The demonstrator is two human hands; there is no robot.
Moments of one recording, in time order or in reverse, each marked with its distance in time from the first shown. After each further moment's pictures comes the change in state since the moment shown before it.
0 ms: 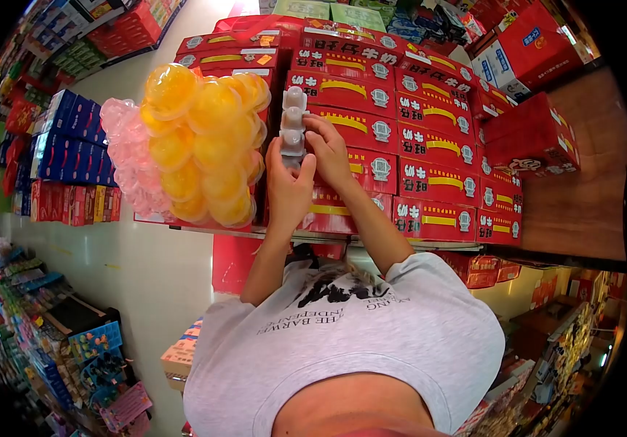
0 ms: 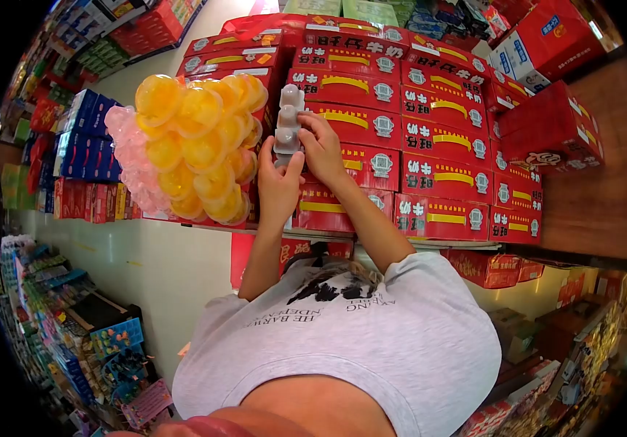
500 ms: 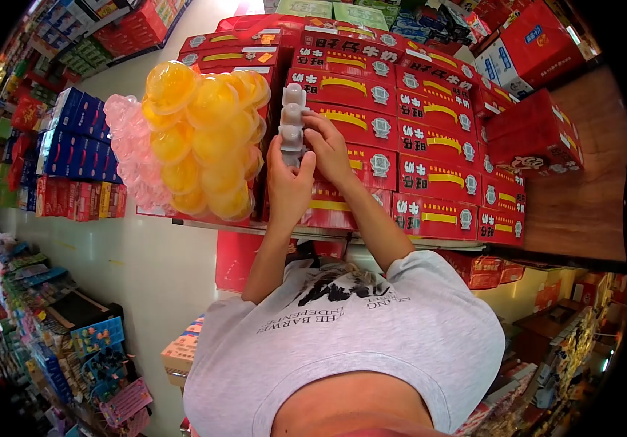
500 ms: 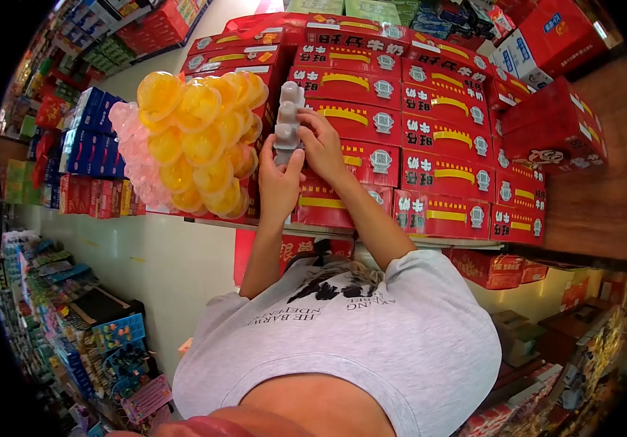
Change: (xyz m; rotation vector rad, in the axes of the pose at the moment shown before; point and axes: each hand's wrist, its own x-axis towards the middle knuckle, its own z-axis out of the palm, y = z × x) left_hand -0.006 -0.001 0.003 0.041 0.022 -0.014; right_hand -0.001 0.010 -0.002 0.051 0.008 -0.058
